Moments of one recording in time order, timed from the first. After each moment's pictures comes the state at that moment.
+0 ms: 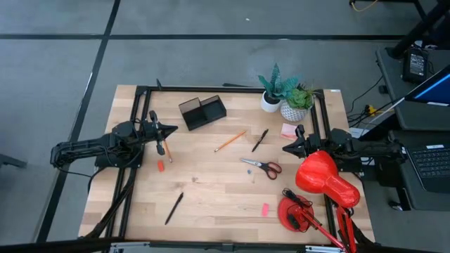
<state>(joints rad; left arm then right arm) 0.22 0.03 0.01 0.04 -0.13 0.09 -0.01 0.01 0.01 0.04 -0.11 0.07</state>
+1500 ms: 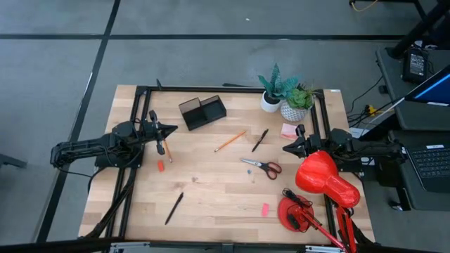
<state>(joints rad) 0.22 0.03 0.01 0.04 -0.14 0.09 -0.01 0.01 0.01 0.05 -0.11 0.02</state>
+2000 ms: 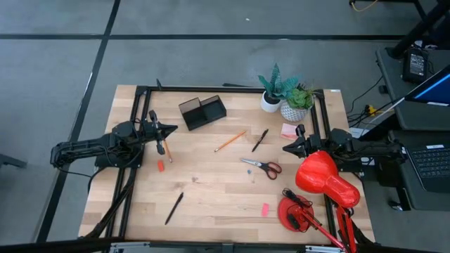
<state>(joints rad) 0.22 0.03 0.01 0.04 -0.14 0.09 -0.01 0.01 0.01 0.05 -0.11 0.02</state>
